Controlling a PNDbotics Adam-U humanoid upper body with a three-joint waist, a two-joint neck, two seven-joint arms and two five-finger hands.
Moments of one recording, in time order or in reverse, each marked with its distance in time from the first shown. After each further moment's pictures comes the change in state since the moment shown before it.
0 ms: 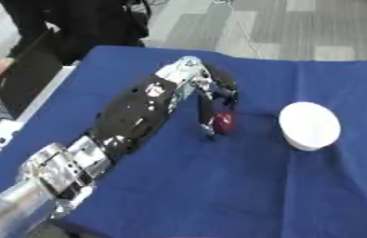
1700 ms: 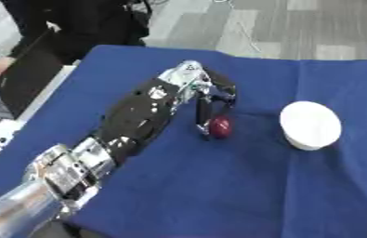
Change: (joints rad) left arm 0.001 -0.012 0.015 0.046 0.033 -0.010 0.012; right arm -0.001 0.001 0.000 0.000 -0.004 0.001 0.005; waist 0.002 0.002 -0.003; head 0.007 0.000
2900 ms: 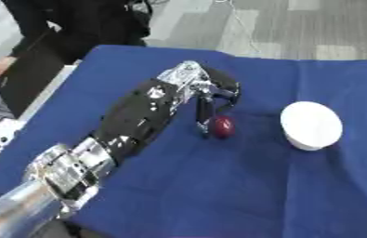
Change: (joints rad) left arm 0.000 0.000 0.006 0.009 0.019 -0.015 0.121; right arm 0.000 0.000 0.000 0.000 0.000 0.000 0.001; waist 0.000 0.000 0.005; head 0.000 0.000
